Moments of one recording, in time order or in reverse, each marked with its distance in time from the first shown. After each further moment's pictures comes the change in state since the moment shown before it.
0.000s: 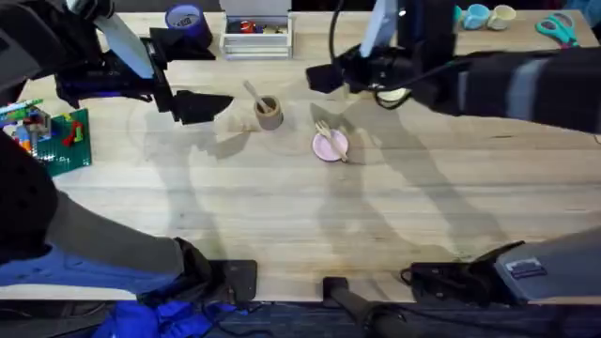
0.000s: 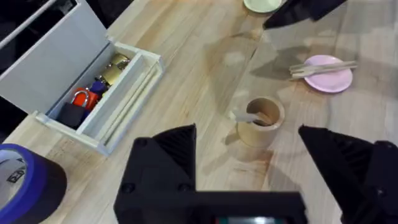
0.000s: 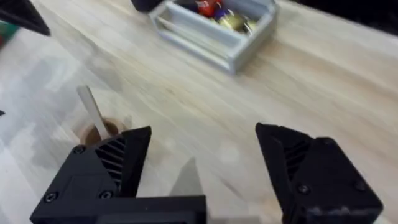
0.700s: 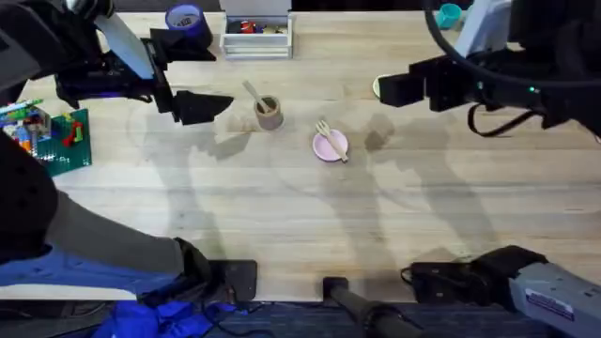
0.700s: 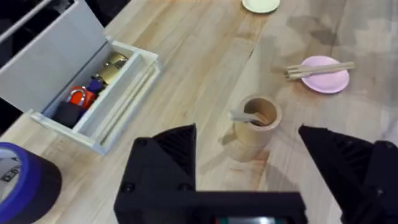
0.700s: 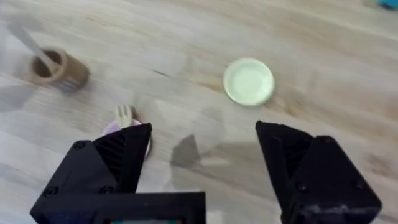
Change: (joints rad) left arm 0.000 0.000 0.000 -0.013 0.000 0.000; right arm -0.070 -0.551 0.000 -0.779 0.336 0.025
